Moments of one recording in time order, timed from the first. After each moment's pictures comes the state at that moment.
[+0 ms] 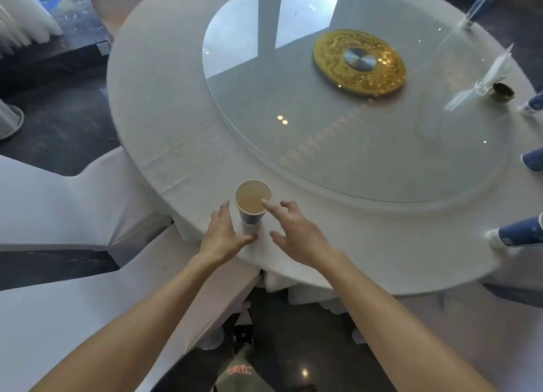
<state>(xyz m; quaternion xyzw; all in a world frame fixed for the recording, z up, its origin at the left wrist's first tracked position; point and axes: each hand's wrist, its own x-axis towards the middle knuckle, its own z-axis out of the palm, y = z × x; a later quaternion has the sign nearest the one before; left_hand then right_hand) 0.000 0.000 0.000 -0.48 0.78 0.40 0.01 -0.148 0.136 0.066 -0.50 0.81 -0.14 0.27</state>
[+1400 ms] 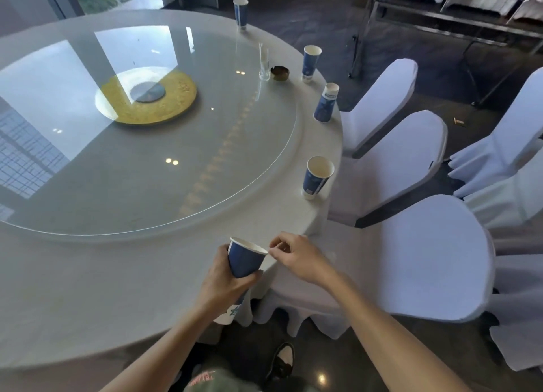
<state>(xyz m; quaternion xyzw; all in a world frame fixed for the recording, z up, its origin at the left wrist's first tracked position) -0.252 0.361 0.026 -0.23 0.84 0.50 0.02 -0.358 0.547 0.102 -0.18 0.89 -0.33 0.27</state>
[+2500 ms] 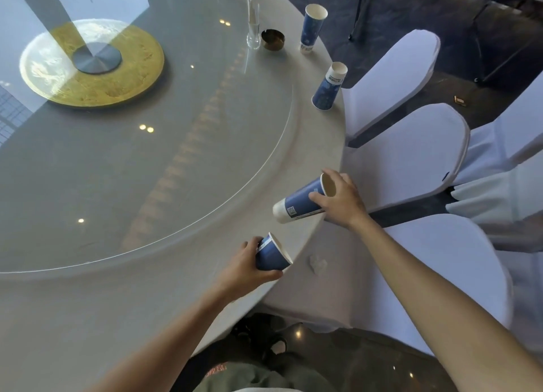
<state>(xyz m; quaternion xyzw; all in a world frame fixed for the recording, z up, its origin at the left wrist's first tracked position) -0.425 0.373 -0.019 -0.12 0.85 0.47 0.21 -0.606 0.581 0.066 -0.03 0.94 -0.31 0.17</state>
